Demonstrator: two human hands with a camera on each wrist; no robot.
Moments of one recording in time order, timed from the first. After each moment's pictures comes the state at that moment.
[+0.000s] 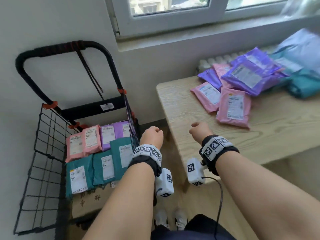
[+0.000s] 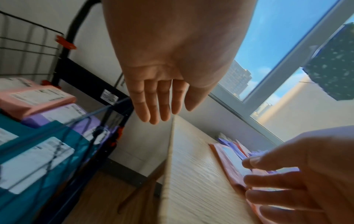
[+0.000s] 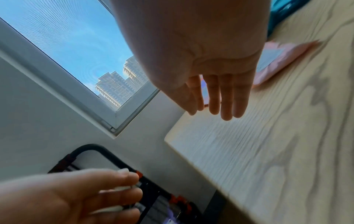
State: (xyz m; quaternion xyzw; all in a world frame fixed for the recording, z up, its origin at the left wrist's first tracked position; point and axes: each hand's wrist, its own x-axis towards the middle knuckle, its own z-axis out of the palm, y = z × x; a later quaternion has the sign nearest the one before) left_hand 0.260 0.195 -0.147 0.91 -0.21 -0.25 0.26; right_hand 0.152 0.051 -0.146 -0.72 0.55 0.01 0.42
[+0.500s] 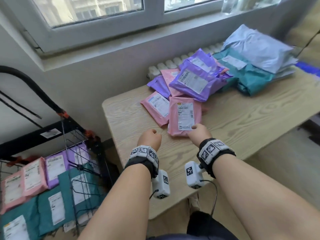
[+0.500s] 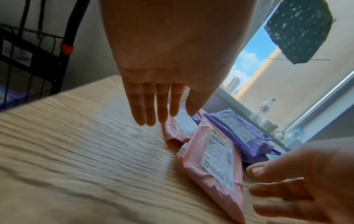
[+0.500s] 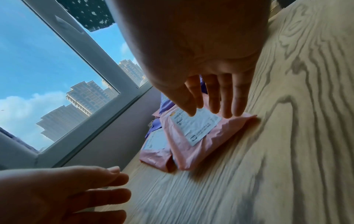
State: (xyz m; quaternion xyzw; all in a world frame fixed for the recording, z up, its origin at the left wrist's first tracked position) left_hand 0.184 -0.022 -0.164 0.88 -0.26 -0.33 0.22; right_hand 0.047 -0.138 -0.170 -0.69 0.62 -0.01 0.38
